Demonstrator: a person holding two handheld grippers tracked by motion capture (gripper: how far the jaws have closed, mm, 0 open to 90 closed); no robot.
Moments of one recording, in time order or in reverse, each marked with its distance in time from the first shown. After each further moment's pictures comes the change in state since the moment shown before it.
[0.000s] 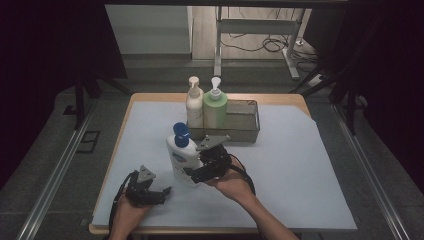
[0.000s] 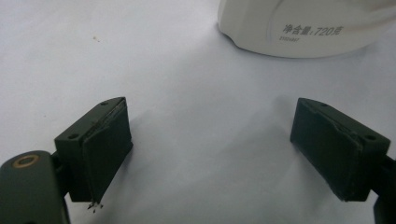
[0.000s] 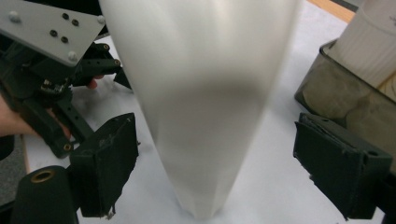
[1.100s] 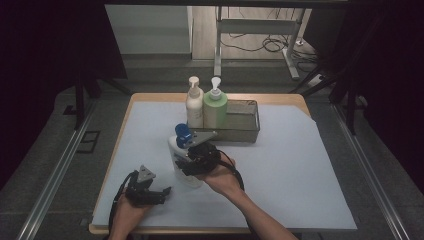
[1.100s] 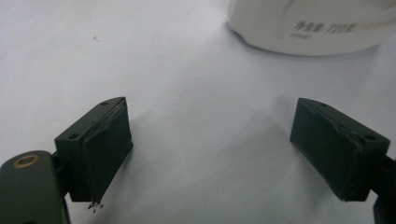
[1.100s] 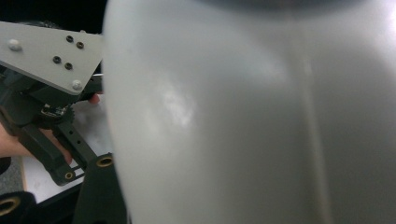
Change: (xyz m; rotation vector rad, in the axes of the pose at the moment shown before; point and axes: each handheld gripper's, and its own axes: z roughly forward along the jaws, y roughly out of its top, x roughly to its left) left arm 0.000 0.000 0.000 -0.005 0.000 -0.005; right arm 0.009 0.021 0.016 0.012 -0.003 -0.023
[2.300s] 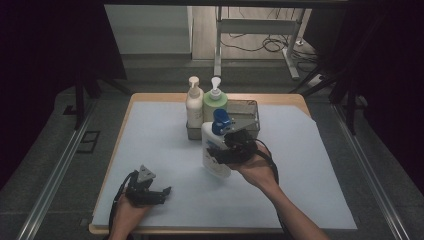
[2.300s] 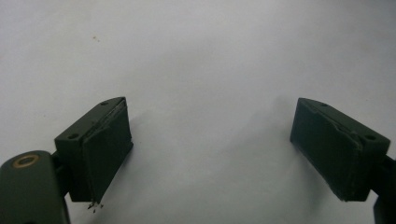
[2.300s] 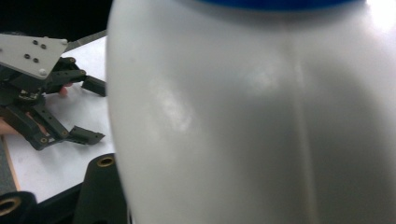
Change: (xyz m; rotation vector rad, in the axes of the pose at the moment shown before) left arm 0.000 0.000 0.000 0.001 -0.002 0.003; right arm -0.049 -0.010 -0.080 -0.006 -0.091 0.067
